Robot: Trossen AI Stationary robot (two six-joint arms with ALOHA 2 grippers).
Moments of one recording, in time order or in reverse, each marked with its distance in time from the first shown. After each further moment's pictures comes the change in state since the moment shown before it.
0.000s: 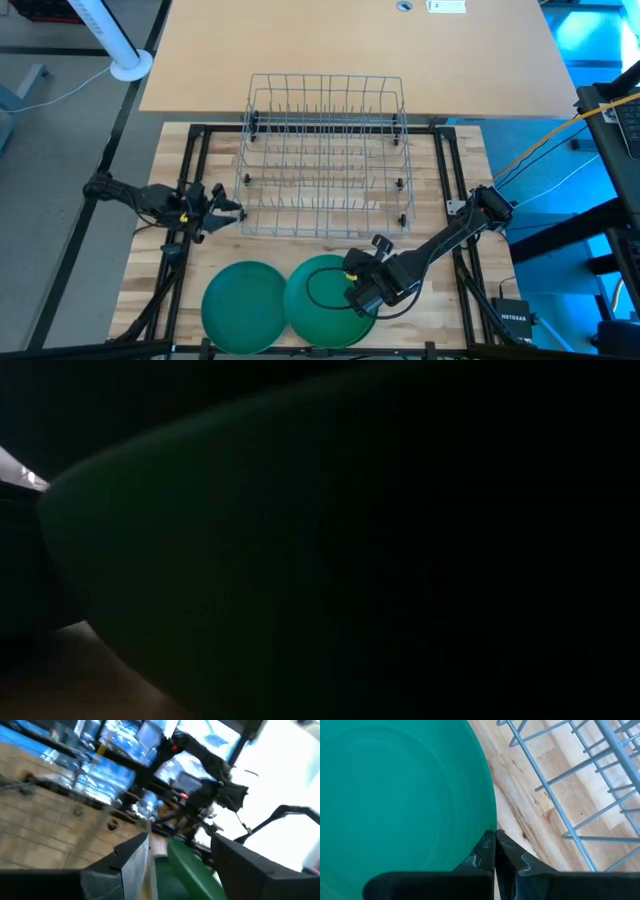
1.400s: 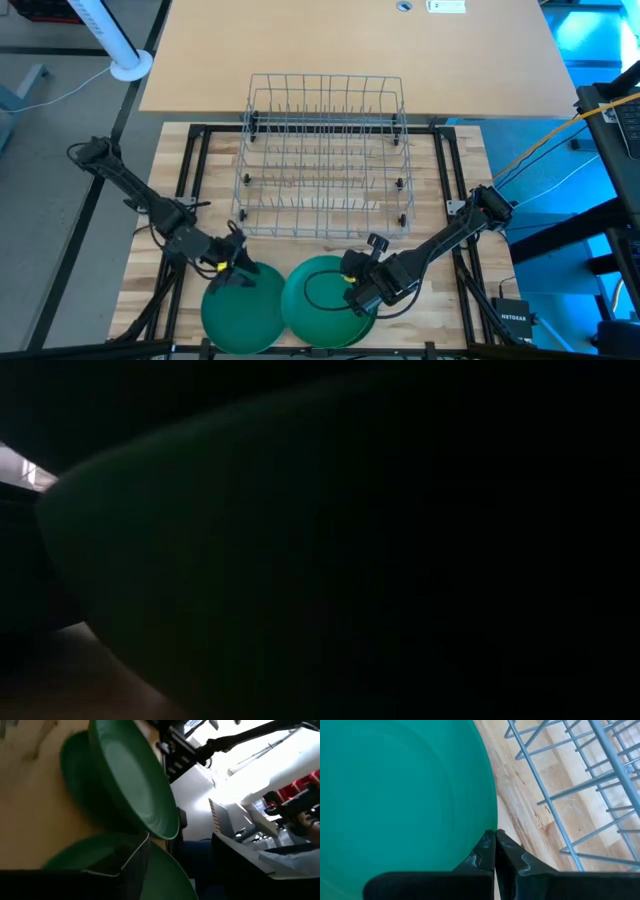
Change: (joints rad) left arm -0.333 1.027 0.502 -0.020 0.042 -0.476; right arm -0.002 0.000 -0.001 0.037 0.010 -0.105
